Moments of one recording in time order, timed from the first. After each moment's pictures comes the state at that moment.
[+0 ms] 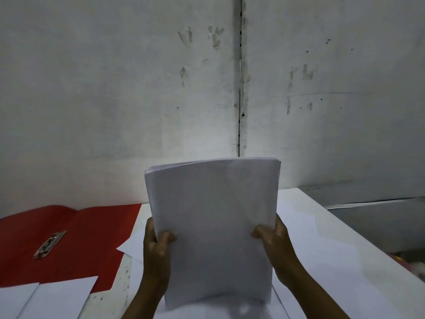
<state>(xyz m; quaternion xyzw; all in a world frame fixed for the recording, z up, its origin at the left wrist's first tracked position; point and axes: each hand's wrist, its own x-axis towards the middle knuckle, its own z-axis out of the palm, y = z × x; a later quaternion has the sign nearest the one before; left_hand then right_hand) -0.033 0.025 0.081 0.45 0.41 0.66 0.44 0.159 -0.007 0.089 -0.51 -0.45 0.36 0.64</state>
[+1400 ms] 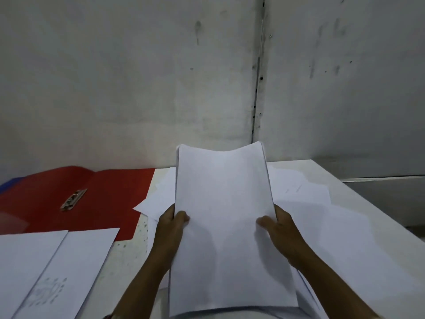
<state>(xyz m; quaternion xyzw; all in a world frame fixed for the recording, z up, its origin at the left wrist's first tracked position) -0.057 0.017 0.046 0.50 0.55 0.48 0.46 0.151 -0.021 0.049 -0.62 -0.49 0.37 0.48</state>
